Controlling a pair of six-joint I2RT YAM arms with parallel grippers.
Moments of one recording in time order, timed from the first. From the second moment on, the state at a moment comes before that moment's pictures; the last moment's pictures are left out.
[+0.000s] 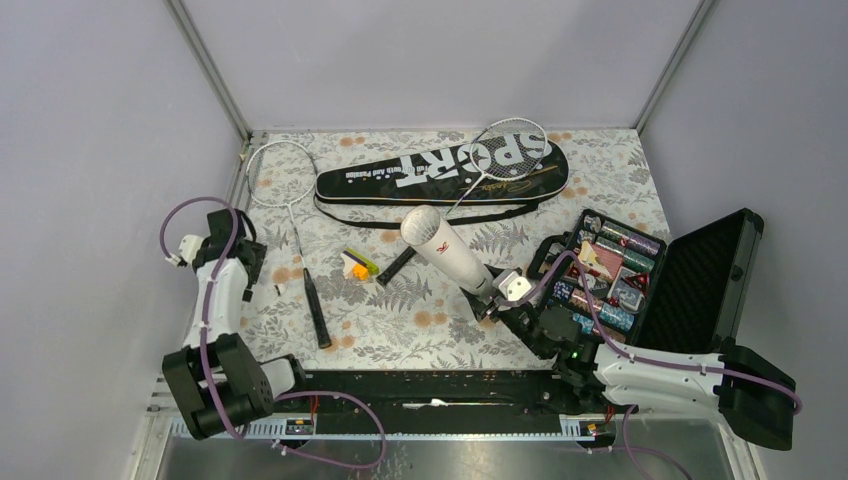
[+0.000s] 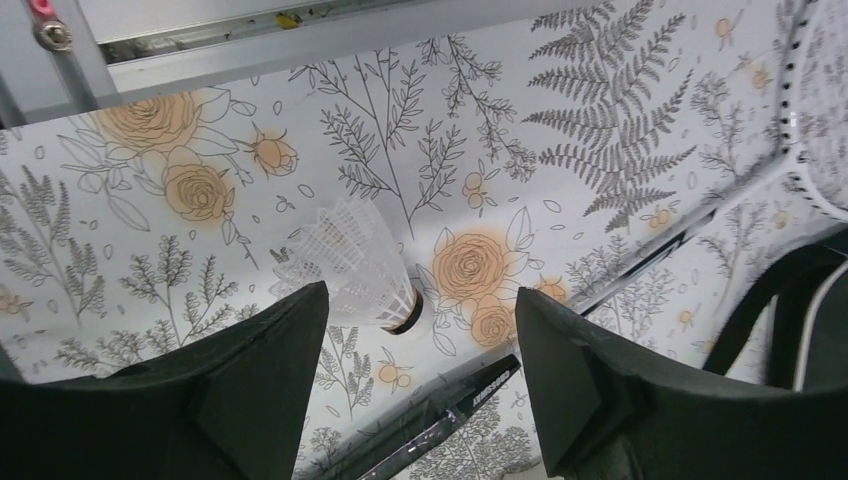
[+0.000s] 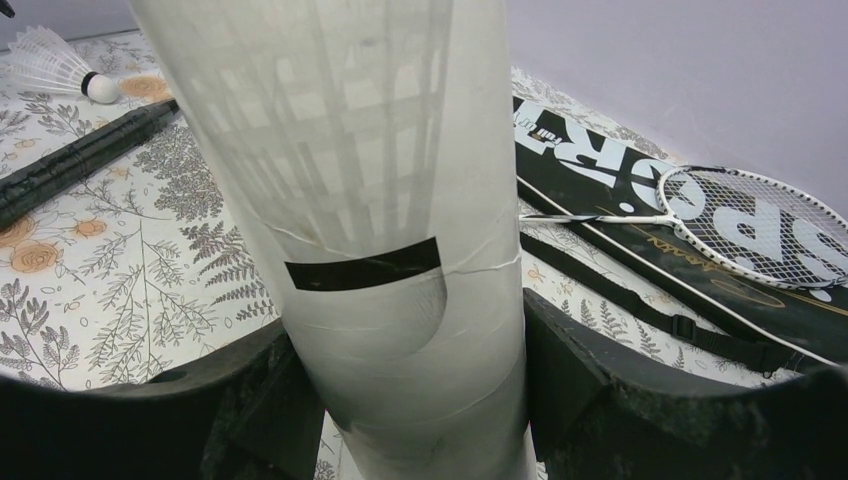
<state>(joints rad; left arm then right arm) 0.32 1.19 0.82 -0.72 -0.37 -1.01 1.12 0.82 0.14 0.73 0.40 -0.21</state>
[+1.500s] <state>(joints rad) 0.46 1.01 0.83 -0.57 0.24 -0.64 1.12 0.84 0.15 0.69 0.40 -0.21</state>
